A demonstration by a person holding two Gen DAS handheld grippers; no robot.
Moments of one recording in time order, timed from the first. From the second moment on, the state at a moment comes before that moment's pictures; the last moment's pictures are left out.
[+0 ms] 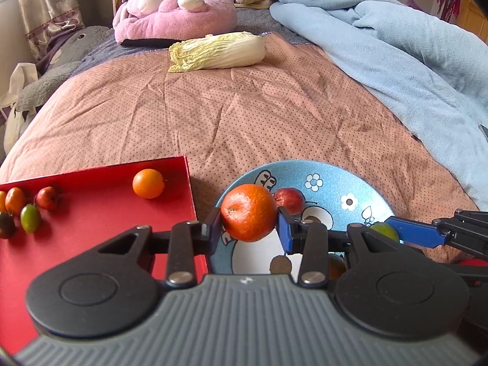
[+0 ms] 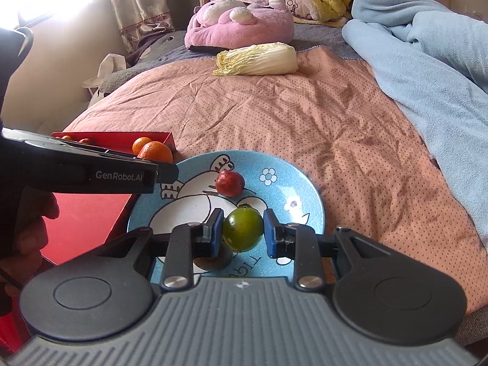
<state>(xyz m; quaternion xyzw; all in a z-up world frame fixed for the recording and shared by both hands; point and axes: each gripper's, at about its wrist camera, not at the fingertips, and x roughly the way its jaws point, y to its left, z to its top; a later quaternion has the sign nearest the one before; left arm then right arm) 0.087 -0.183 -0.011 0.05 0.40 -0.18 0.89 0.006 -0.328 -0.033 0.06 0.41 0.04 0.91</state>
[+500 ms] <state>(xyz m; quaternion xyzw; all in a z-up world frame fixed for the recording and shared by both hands) 0.100 -0.208 -0.031 0.07 0.42 -0.19 0.89 0.007 -0.333 -0.040 0.06 0.42 0.04 0.90</state>
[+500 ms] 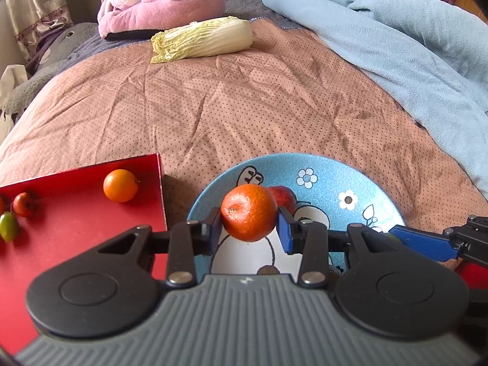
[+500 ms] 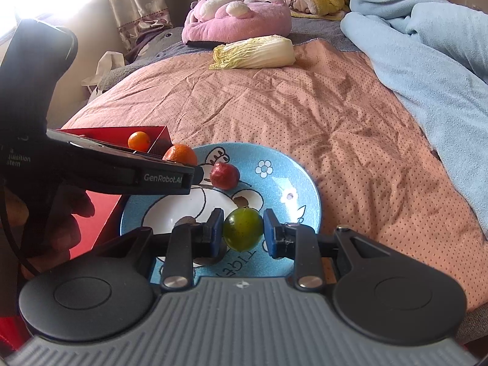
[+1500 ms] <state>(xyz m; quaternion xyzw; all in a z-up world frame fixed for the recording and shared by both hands) 0.075 -0.175 -0.011 0.06 0.40 -0.19 0.89 0.009 -0.330 -0.030 0.05 0.41 0.04 0.91</state>
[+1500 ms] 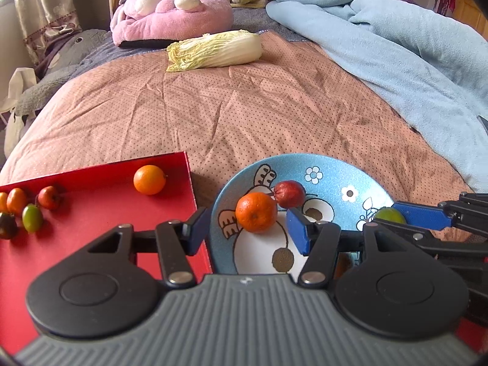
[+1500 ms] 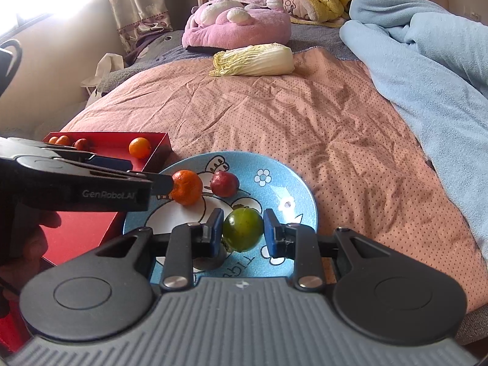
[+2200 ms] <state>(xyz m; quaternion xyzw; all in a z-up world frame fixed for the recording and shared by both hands) 0.062 -0.125 -0.009 0.03 0.41 -0.15 0.90 0.063 -0.317 -0.068 0.04 0.44 0.03 0.90</state>
